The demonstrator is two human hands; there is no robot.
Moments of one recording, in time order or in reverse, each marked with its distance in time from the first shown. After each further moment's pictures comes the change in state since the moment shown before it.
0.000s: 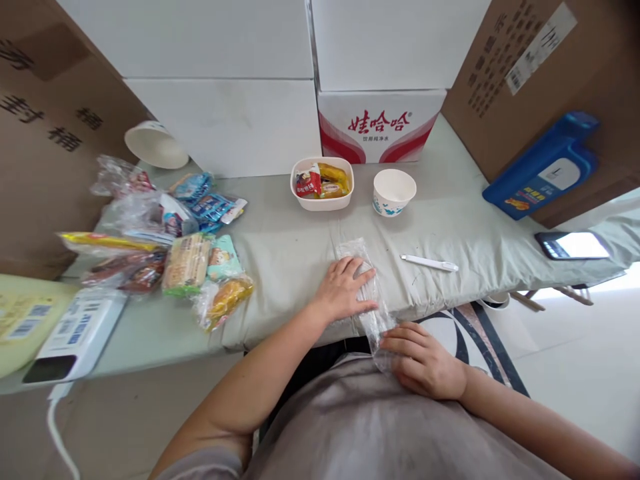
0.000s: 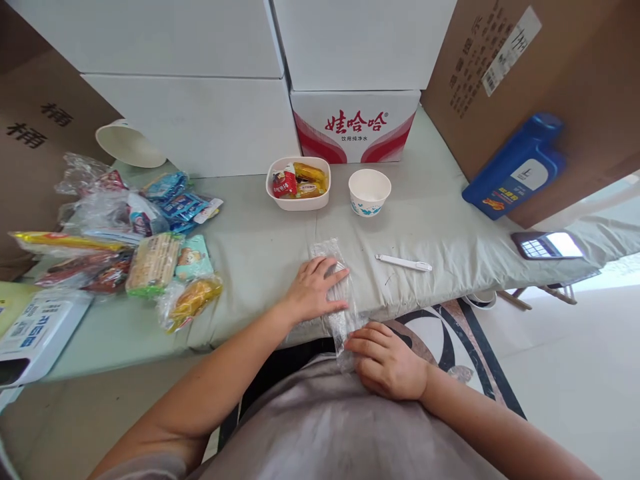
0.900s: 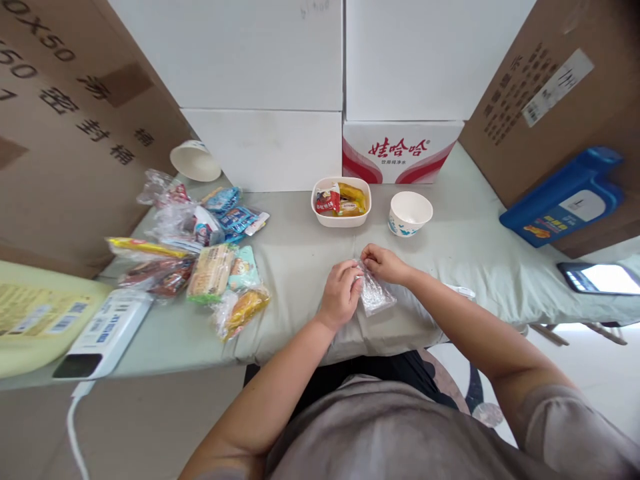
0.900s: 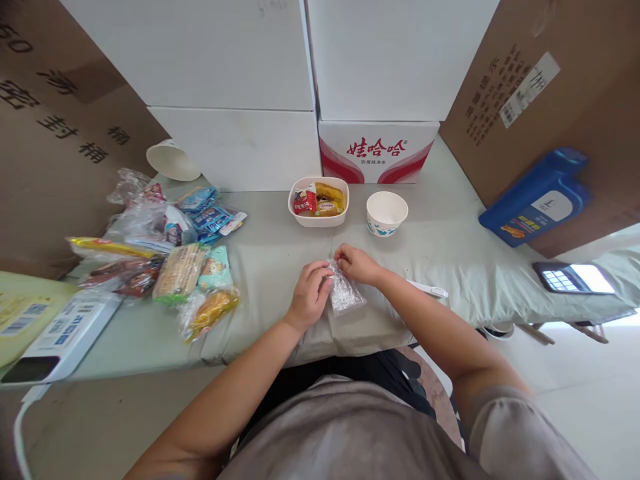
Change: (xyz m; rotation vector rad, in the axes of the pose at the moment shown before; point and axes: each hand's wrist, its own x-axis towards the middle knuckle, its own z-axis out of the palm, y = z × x) left_hand 0.003 -0.025 0.003 -0.337 0.538 -0.190; right_hand 0.159 0.156 0.033 0.499 -0.131 0.734
